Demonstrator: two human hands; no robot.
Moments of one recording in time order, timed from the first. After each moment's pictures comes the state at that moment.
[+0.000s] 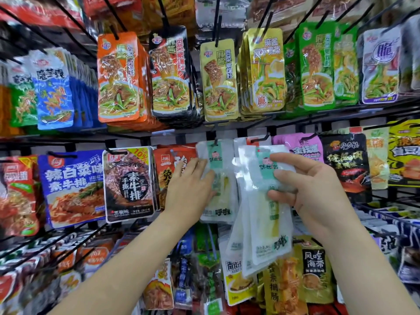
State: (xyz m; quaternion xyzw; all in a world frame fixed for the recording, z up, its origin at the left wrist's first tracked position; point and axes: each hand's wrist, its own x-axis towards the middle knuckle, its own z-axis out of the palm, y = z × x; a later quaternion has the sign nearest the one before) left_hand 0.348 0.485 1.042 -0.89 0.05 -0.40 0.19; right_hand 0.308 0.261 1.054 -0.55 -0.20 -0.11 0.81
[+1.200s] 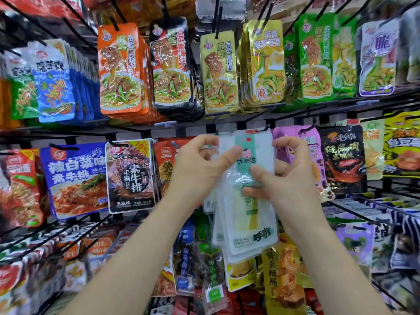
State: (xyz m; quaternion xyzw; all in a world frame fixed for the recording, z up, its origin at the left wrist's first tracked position) left_hand 0.272 0.440 1.081 -0.75 0.13 -0.33 -0.56; right_hand 0.284 0.298 1.046 -0.55 -0.27 -0.19 0.77
